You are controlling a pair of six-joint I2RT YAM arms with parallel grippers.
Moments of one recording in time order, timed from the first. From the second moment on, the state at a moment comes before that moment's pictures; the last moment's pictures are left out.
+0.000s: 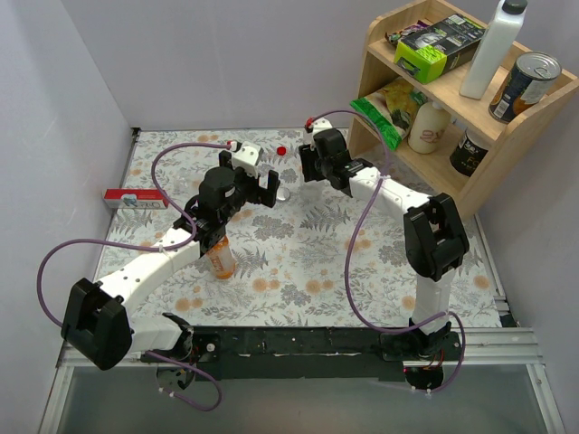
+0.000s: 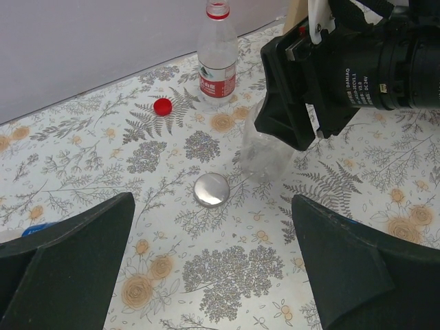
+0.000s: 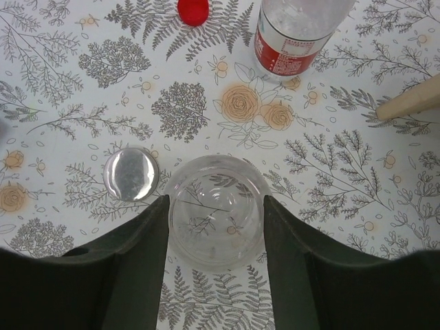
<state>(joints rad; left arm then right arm) -0.57 1.25 0.90 0.18 -0.09 0.00 0.58 1.92 1.50 -0.16 0.14 0.13</state>
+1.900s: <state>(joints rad) -0.11 1.17 0.82 0.05 -0.08 -0.28 1.21 1.88 1.75 -0.34 0.15 0.28</state>
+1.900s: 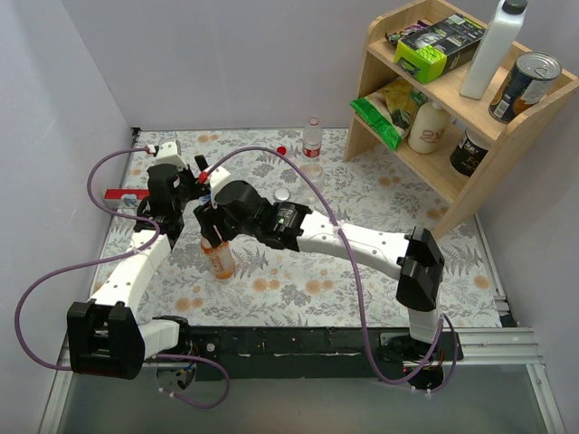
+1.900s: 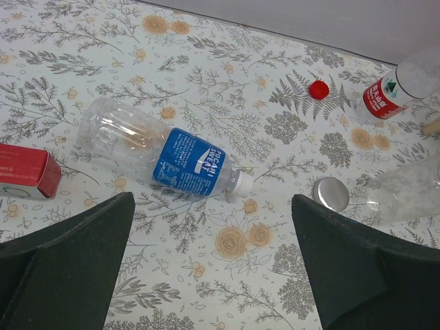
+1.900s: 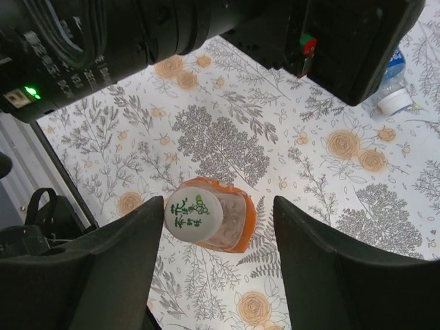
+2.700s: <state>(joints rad) -0.14 1.21 0.82 0.17 0.26 -0.41 1.11 1.50 1.27 -0.30 0.24 0.29</state>
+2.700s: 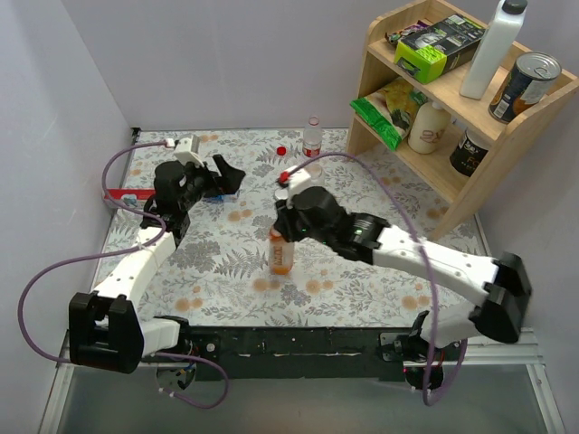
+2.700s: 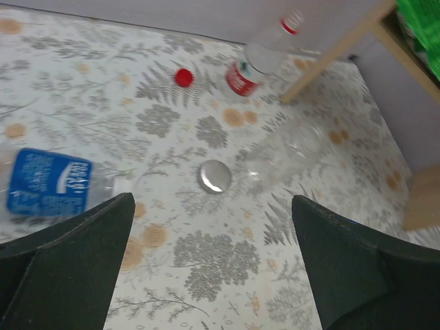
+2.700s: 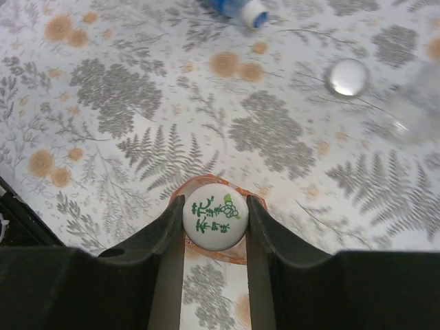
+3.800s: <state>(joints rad) -0.68 1.17 0.75 0.21 0.70 -0.14 0.75 1.05 1.06 -0.24 -0.26 0.44</state>
